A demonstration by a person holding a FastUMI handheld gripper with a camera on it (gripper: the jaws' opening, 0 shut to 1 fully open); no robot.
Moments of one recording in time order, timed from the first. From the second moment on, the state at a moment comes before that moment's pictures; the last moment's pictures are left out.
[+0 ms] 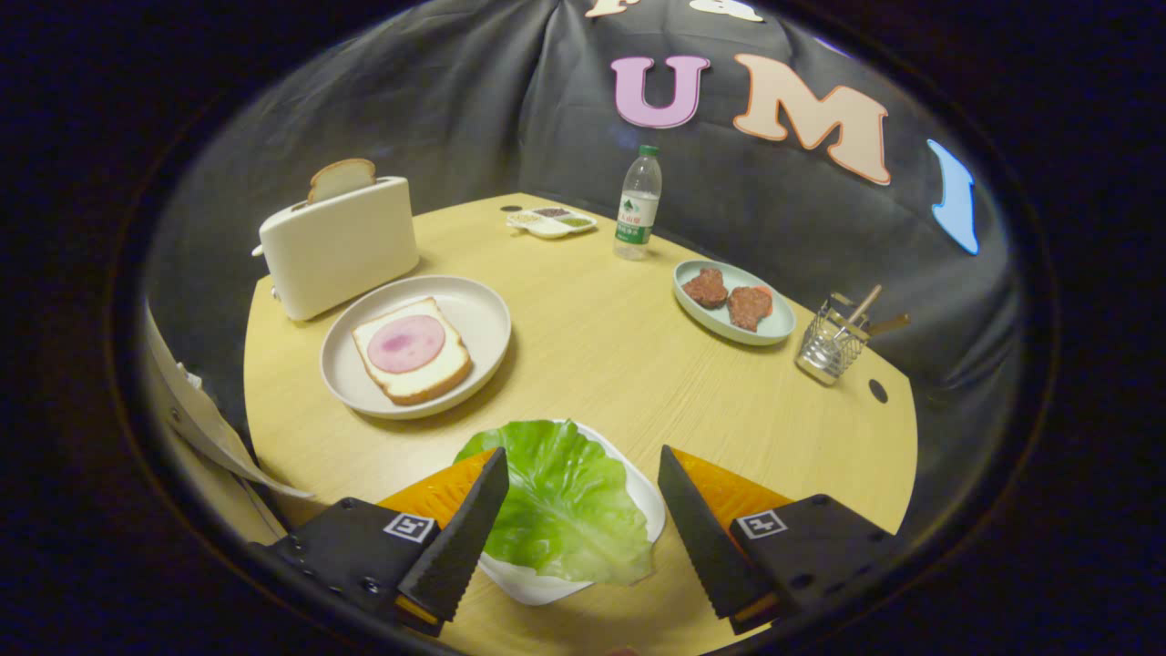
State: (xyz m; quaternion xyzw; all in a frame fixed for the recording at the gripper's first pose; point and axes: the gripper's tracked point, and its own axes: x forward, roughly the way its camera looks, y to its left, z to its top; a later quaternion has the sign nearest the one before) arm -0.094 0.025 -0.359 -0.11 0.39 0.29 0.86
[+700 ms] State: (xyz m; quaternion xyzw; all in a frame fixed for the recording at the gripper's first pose) arm -0.122 0.029 -0.406 -0.07 0.48 0.28 0.83
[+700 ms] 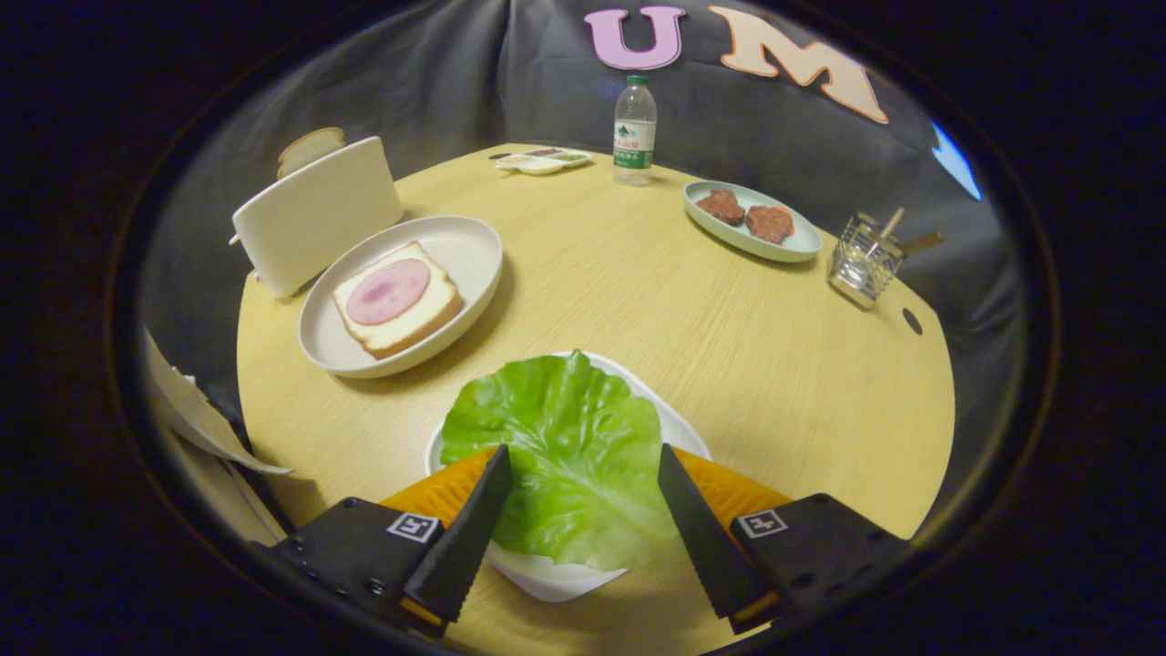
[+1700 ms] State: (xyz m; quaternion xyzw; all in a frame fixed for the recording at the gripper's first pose) arm -0.115 0.025 -0.390 -0.08 0.49 0.23 0.84
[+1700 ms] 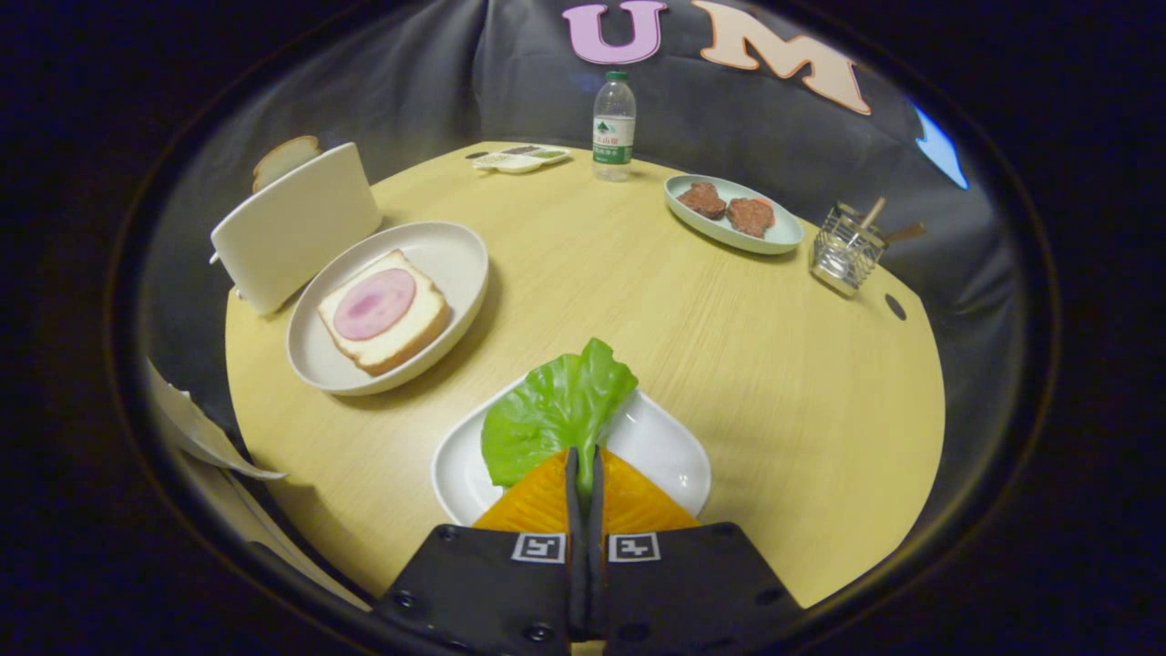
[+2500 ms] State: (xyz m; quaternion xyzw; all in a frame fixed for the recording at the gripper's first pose) arm -0.104 0.087 -0.306 -0.07 0.44 0.24 0.86
